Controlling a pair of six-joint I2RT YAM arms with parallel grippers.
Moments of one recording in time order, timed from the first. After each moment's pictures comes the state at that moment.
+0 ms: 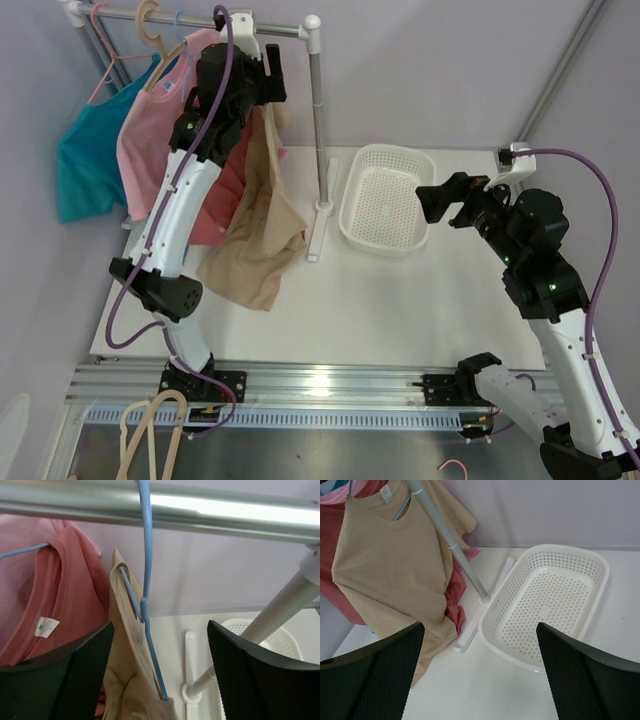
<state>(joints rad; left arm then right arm) -0.40 1.81 2.28 -0.57 -0.26 -0.10 0.32 0.86 1.22 -0.44 -0.09 0.32</state>
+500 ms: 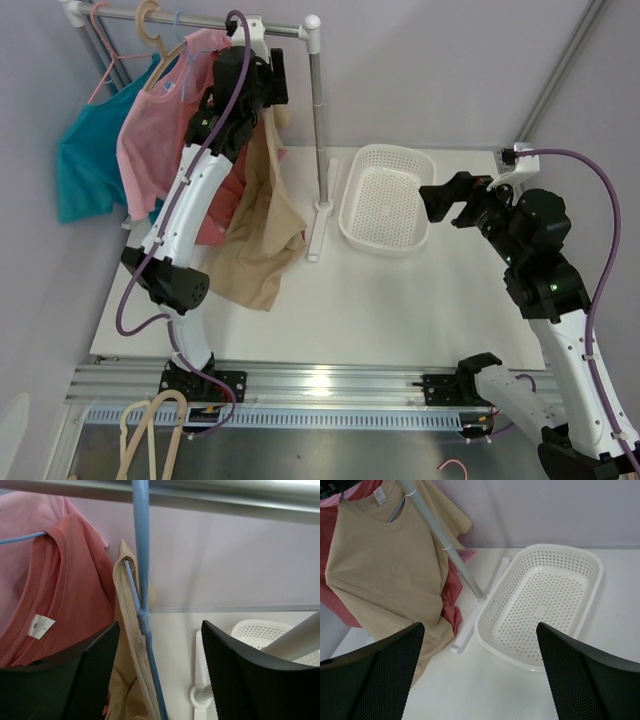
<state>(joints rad) -0.41 1.88 2.30 -0.55 -0.33 -0.09 0.30 0.85 1.22 -0.45 -0.09 0.32</state>
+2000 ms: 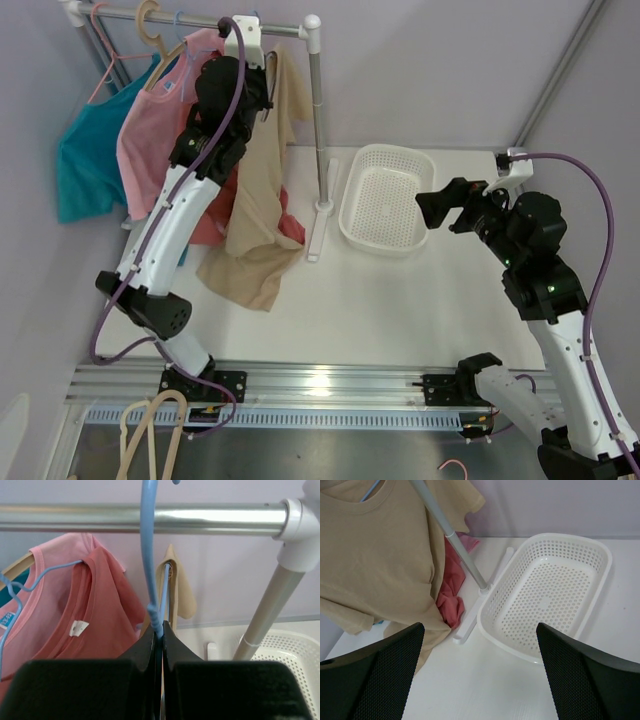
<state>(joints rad) -0.47 1.70 2.12 -0.40 -0.40 0.05 0.29 0.84 1.19 -0.46 -0.13 0.32</state>
